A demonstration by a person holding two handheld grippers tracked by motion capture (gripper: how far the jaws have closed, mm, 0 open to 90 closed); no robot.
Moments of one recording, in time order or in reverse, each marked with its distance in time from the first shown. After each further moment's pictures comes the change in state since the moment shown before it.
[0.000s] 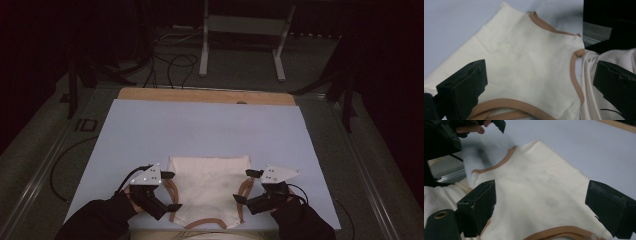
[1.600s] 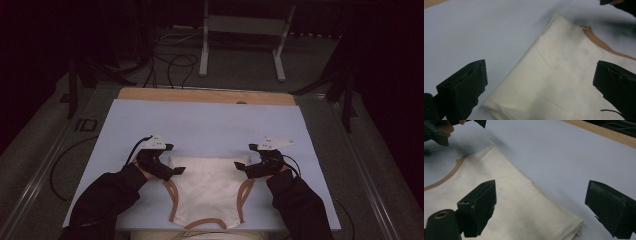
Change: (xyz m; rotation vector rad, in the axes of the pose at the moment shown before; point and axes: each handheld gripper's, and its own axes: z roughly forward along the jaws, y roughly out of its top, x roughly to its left) left arm 0.082 0.012 0.024 0.005 0.137 -0.130; right arm -0.076 0.015 0.034 0.022 -0.128 0.064
